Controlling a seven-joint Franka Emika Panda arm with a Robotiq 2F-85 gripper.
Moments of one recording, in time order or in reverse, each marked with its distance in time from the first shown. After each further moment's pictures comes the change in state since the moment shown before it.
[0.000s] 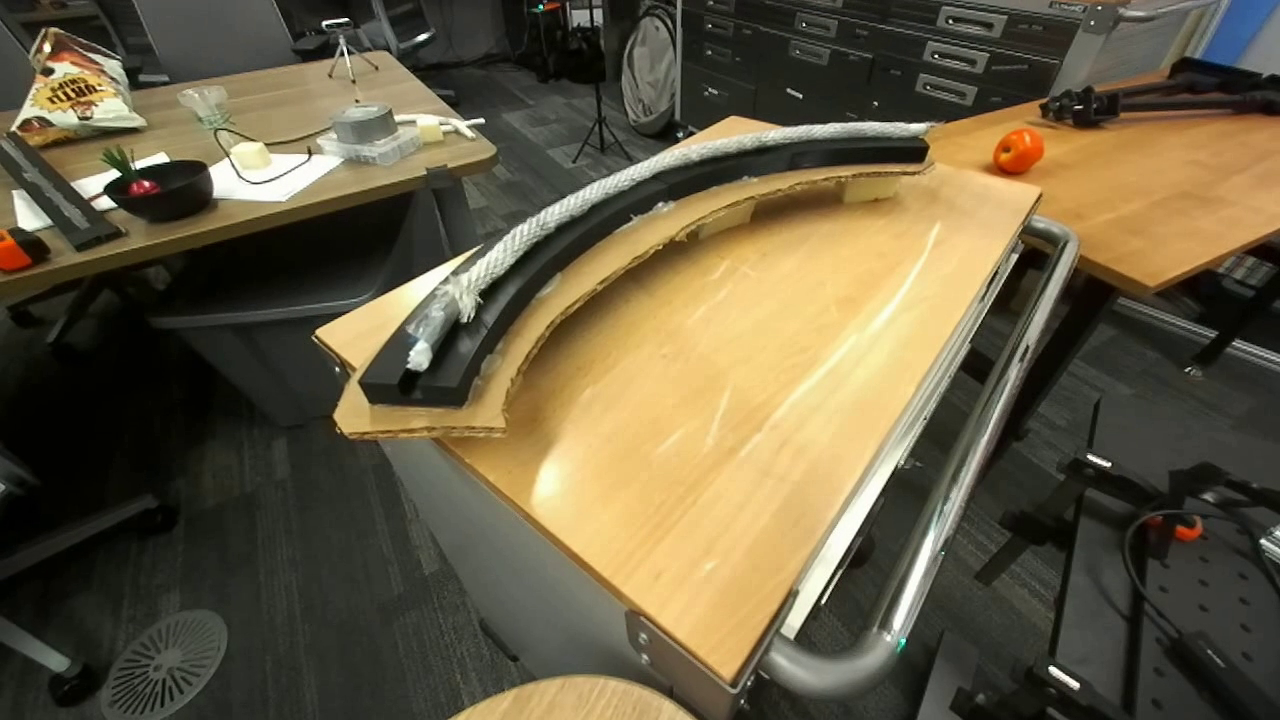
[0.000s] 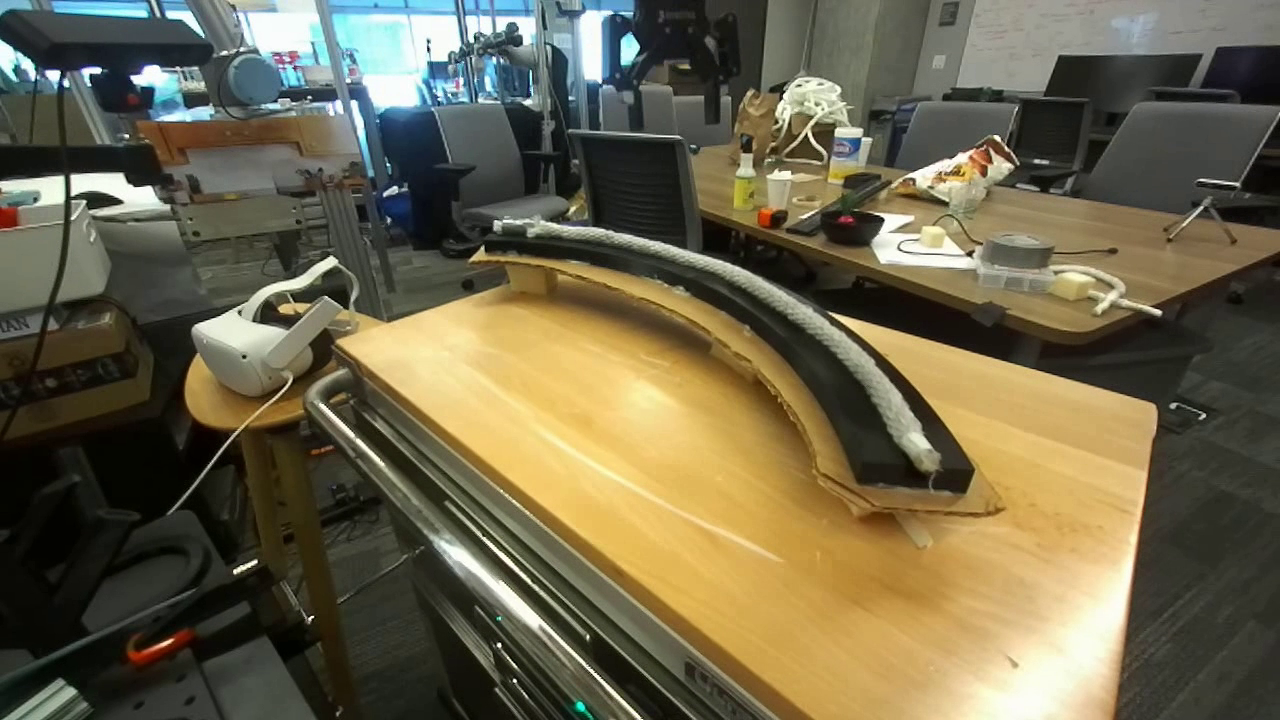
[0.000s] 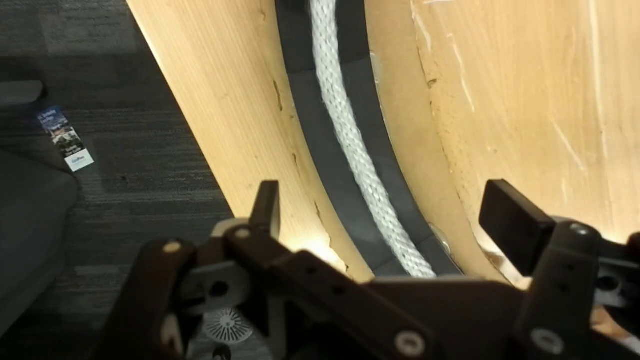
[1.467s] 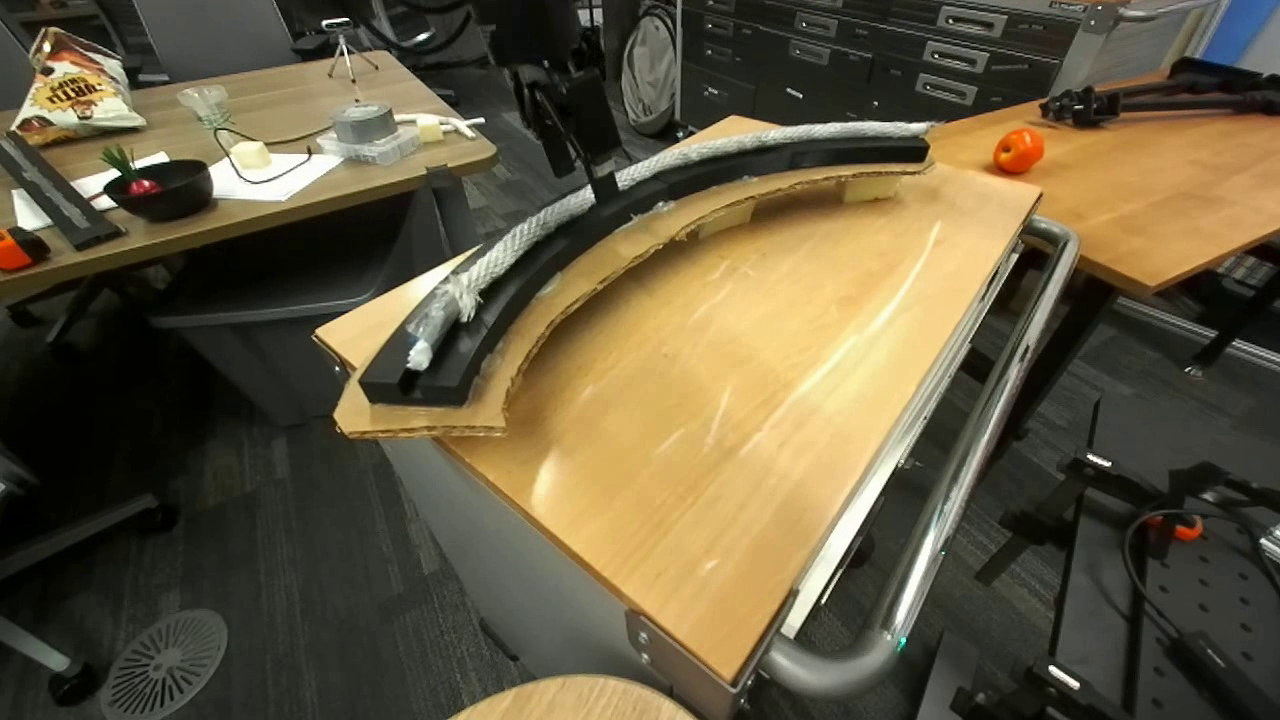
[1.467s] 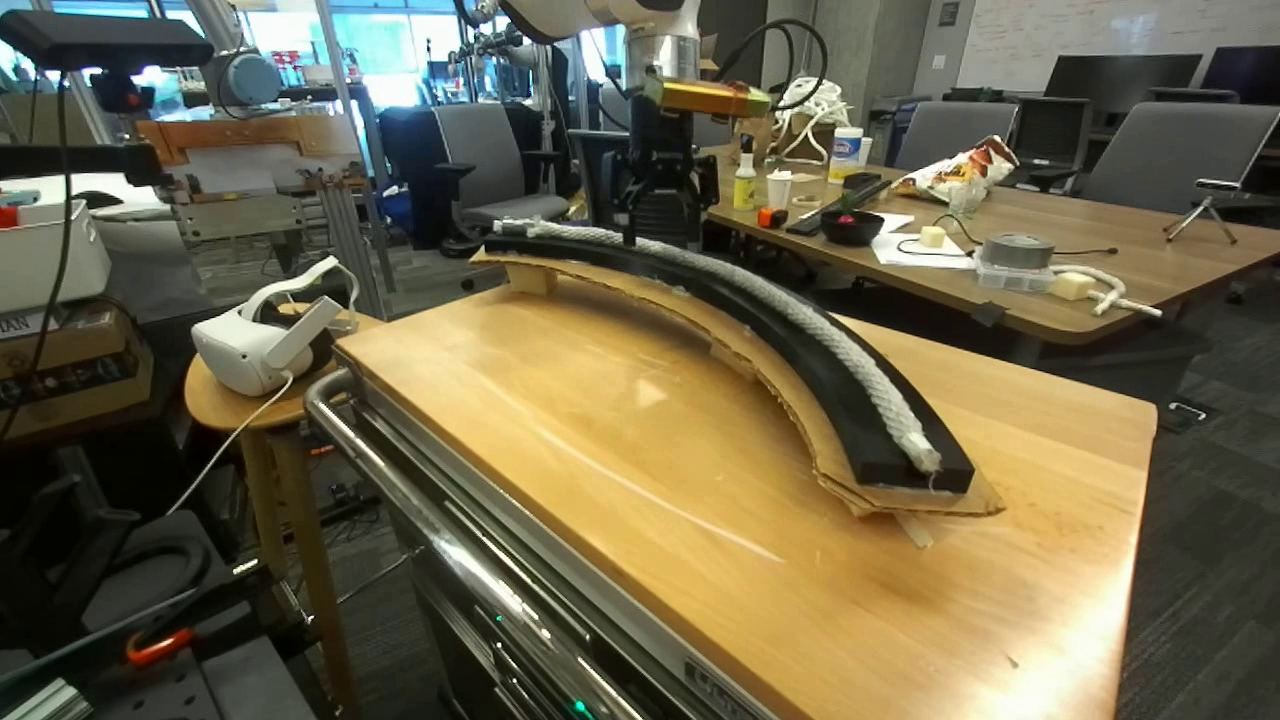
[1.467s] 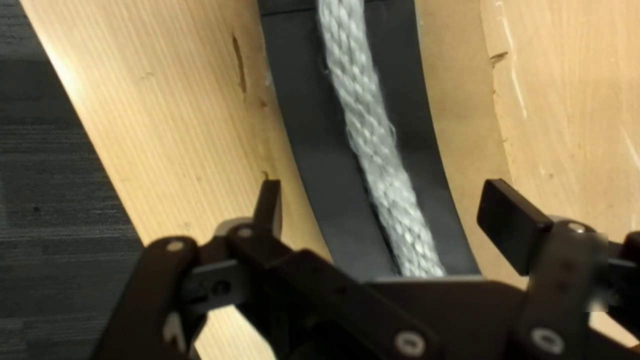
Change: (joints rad) arm 0.036 0.233 0.009 0.061 -0.035 0.021 0.003
